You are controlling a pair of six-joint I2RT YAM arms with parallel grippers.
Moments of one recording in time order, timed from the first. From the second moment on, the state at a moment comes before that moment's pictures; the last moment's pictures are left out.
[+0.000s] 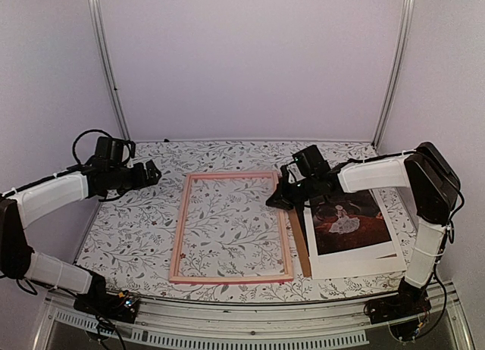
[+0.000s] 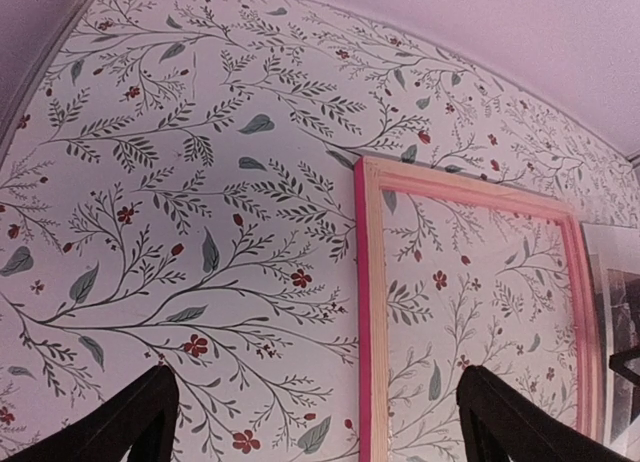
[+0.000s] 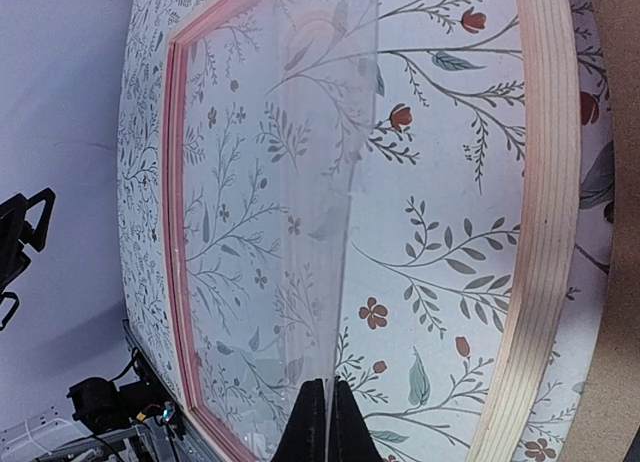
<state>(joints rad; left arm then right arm) -0.21 1.27 0.80 -0.25 0.02 -0.42 0.67 1.89 1.17 -0.09 -0.40 0.85</state>
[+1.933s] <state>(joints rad) -0.37 1.38 0.80 -0.22 -0.04 -0.45 0.67 1.94 1.25 -0.21 -0.36 0.82</state>
